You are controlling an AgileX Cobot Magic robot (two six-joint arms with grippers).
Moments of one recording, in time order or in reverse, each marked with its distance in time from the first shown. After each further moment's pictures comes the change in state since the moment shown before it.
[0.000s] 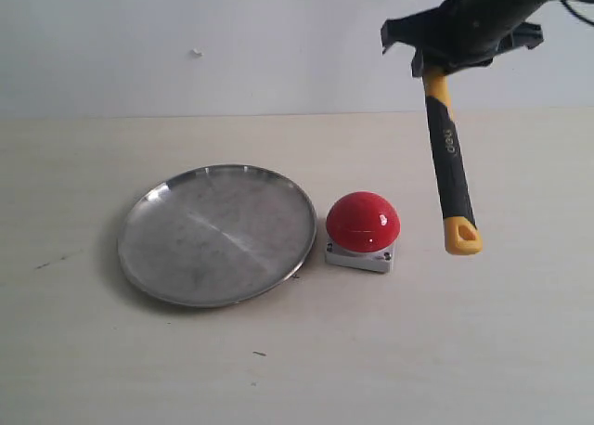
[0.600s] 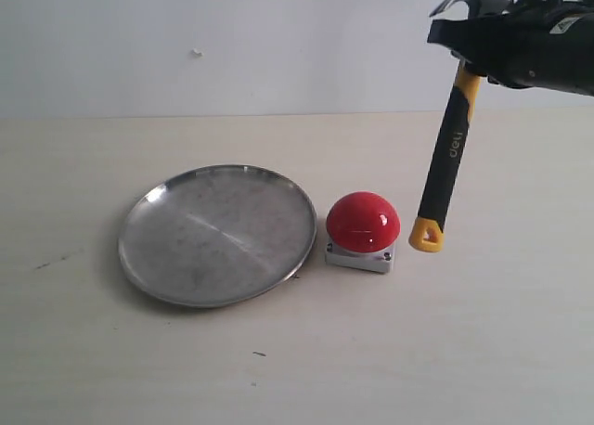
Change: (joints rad) left arm 0.000 0.000 0.000 0.000 0.000 0.000; right arm 0.003 -0.315 0.633 0.288 -0.819 -0.114
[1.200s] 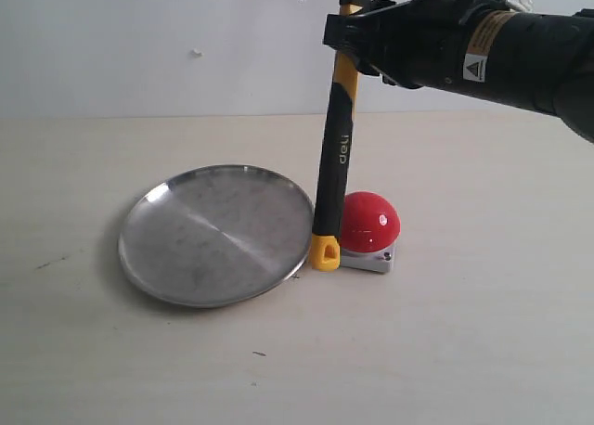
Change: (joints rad) left arm 0.000 0.000 0.000 0.000 0.000 0.000; right arm 0.181 -0.016 0.028 -0.931 -0.229 0.912
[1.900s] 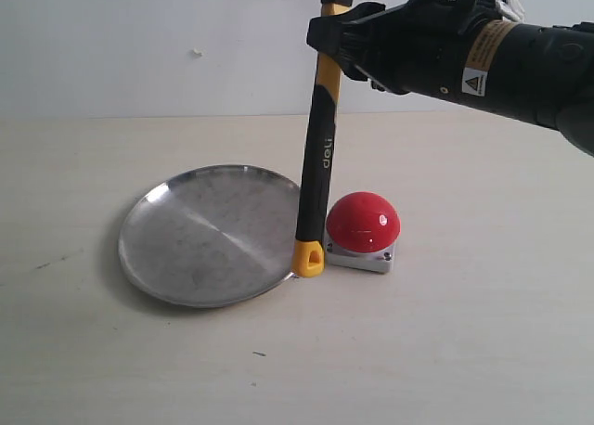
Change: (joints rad) left arm 0.000 0.000 0.000 -0.125 -0.262 0.052; right arm 0.000 0.000 0.030 -0.070 -0.134 0.044
